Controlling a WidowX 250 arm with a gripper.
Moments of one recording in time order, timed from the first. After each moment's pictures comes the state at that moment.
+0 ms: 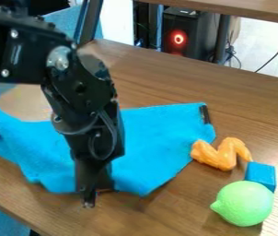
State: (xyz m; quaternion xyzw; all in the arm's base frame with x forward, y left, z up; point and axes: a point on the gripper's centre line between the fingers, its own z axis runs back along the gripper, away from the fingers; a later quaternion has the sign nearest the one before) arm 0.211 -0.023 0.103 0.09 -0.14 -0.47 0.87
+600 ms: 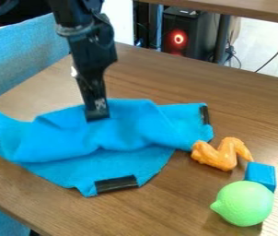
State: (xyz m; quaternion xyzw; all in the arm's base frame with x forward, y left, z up) arm 0.285 0.050 0.134 0.03 -0.11 -0.30 0.95
